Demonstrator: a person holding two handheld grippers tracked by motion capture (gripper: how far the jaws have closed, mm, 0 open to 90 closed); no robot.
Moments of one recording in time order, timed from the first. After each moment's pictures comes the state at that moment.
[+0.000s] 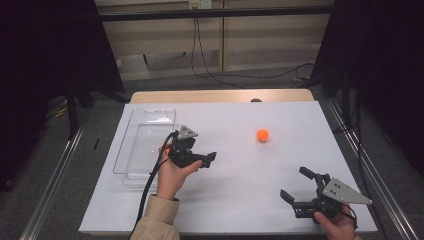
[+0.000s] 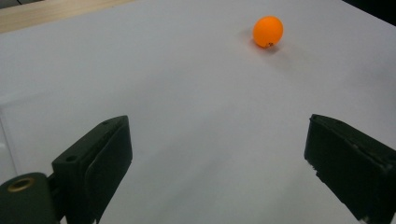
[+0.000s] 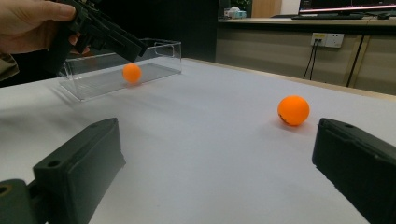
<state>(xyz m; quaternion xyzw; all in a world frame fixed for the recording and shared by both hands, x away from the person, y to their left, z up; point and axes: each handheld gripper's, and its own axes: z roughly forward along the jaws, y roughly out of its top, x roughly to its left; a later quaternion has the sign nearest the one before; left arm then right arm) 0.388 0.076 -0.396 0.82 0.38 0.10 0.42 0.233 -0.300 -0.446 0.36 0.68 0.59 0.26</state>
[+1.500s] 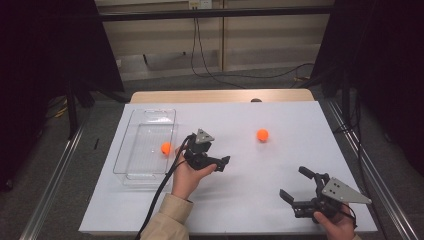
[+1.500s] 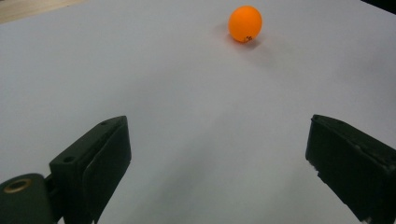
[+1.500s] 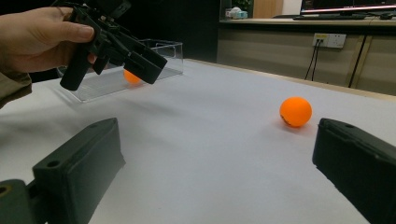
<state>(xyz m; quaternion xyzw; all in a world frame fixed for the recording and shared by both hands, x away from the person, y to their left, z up) 0.390 0.039 -0.416 0.83 0.35 0.10 0.42 0.234 -0.299 -0.446 0.35 0.68 0.59 0.25</state>
